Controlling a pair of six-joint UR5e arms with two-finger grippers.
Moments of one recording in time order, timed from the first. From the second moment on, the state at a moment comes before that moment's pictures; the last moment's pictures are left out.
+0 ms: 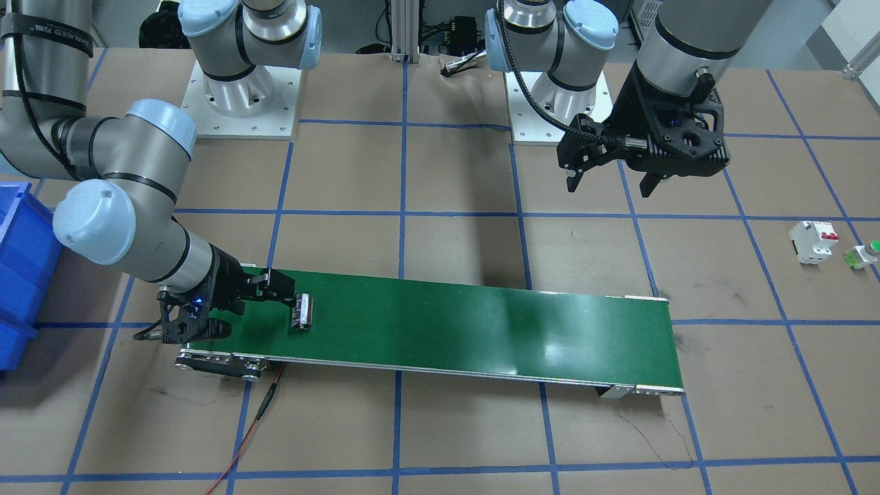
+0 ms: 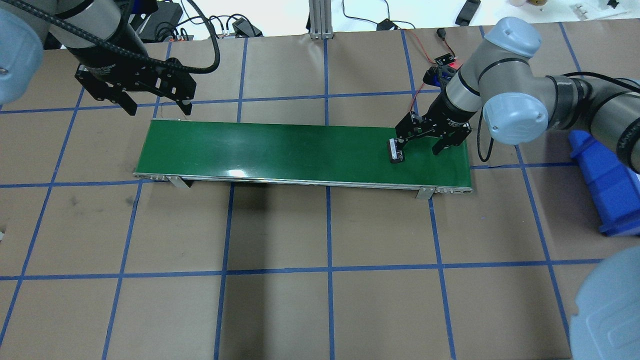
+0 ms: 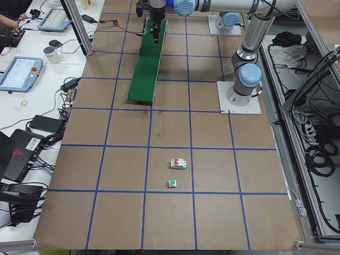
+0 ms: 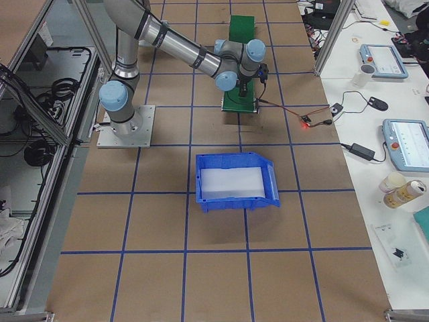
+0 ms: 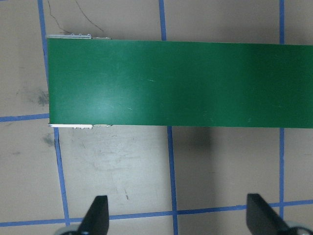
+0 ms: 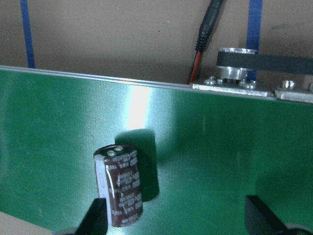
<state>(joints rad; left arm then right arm) -1.54 -1.58 -1.53 -1.57 1.56 0.08 1.48 -1.24 1.80 -2.02 -1.25 -0.12</state>
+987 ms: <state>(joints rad) -1.54 -1.58 -1.53 -1.57 1.56 0.08 1.48 -1.24 1.79 -2.01 -1.28 -0.13</state>
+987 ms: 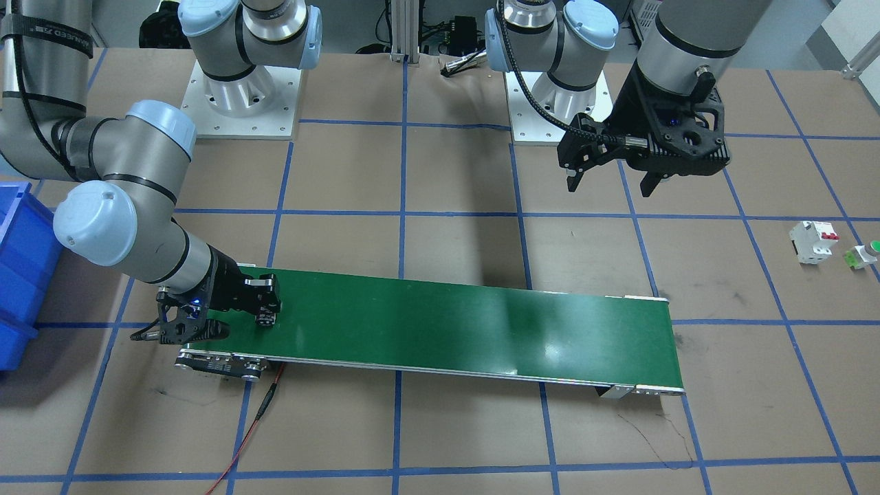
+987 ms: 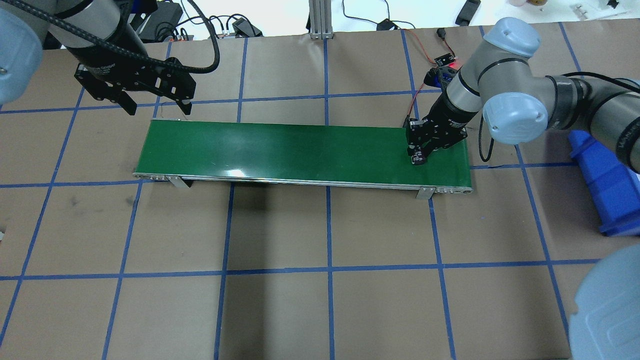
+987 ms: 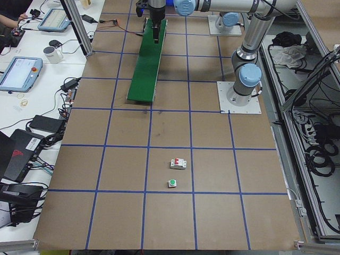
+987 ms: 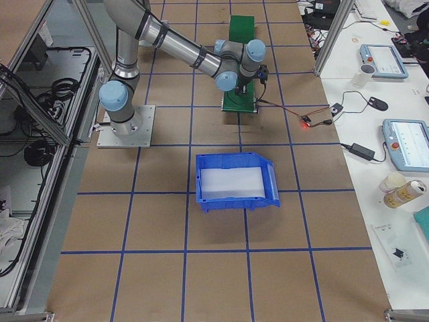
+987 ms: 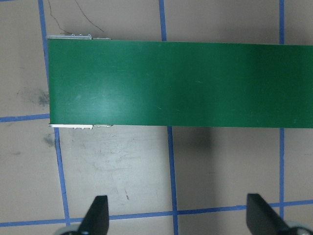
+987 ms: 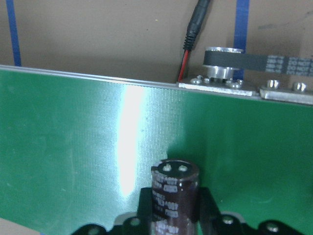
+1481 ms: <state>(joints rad) -1.54 -1.58 -1.53 -1.57 1.56 0.08 1.47 -1.25 1.76 -2.00 -1.30 -0.12</state>
